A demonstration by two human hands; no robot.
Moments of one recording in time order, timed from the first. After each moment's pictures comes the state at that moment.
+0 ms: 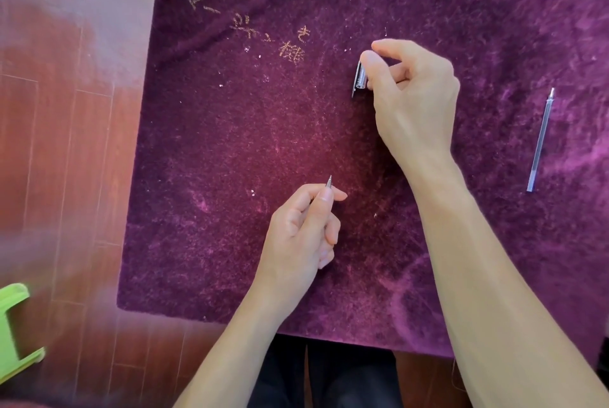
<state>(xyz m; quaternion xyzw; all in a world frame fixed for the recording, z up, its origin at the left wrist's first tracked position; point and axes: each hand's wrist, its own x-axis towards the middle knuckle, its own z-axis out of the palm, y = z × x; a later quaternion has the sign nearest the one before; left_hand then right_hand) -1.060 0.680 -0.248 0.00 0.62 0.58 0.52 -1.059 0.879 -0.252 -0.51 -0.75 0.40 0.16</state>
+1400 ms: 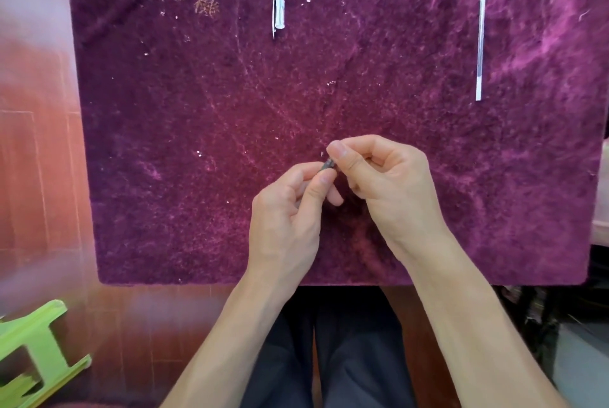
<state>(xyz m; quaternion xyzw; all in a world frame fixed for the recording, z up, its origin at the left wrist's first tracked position) -0.999 0.684 -0.226 0.20 0.75 0.48 0.41 -0.902 0.793 -0.231 -0.48 -0.49 0.71 0.16</state>
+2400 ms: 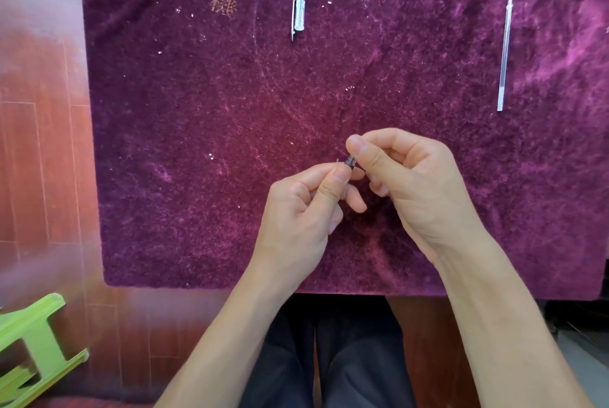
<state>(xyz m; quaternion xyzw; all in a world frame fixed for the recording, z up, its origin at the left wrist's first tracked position) -1.014 0.690 -0.227 0.14 0.67 0.53 0.50 -0.908 0.811 -0.227 -0.47 -0.49 0.73 0.11</state>
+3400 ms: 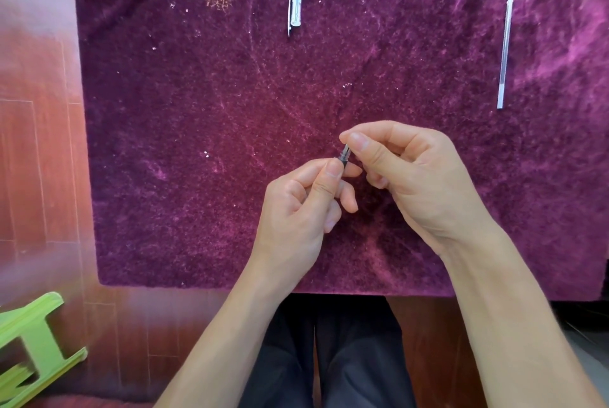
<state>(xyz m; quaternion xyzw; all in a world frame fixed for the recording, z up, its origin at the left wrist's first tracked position) -1.012 0.692 -0.230 0.13 0.65 0.56 0.50 -0.905 0.822 -0.233 -0.42 -0.51 0.74 0.09</state>
